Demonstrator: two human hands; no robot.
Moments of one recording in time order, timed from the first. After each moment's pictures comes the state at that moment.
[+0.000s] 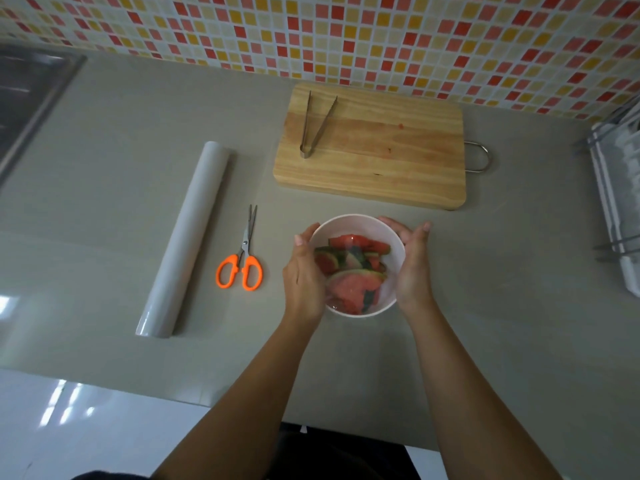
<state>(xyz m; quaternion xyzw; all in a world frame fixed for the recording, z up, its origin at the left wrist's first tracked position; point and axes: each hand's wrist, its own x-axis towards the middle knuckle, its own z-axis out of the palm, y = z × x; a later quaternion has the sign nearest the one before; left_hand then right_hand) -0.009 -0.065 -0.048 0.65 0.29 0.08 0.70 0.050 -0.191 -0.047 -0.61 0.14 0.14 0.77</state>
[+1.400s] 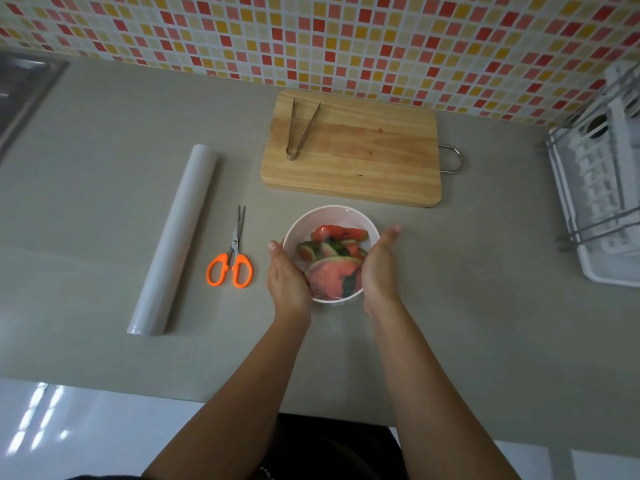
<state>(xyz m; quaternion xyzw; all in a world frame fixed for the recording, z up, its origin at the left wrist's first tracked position) -0.008 -0.070 -0.053 0.54 0.46 0.08 0.70 0.035 -0.163 -0.036 -0.71 0.37 0.15 0.58</state>
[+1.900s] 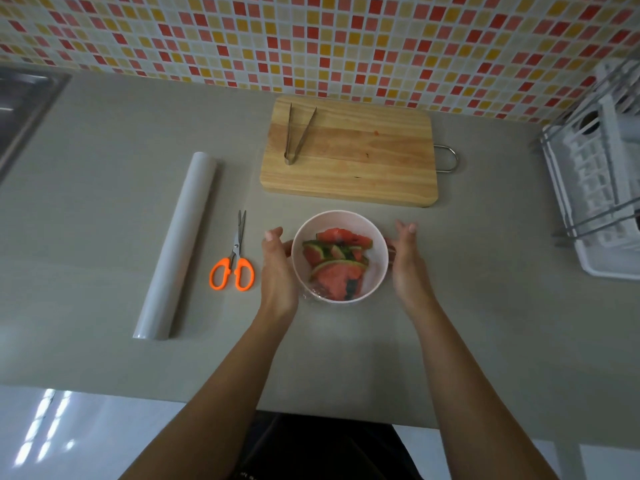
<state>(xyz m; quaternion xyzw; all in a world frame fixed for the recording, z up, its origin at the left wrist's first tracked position) -0.018 -0.043 -0.039 0.65 0.30 0.02 0.70 0.034 -0.215 -0.034 -0.79 0.18 0.13 0.57</state>
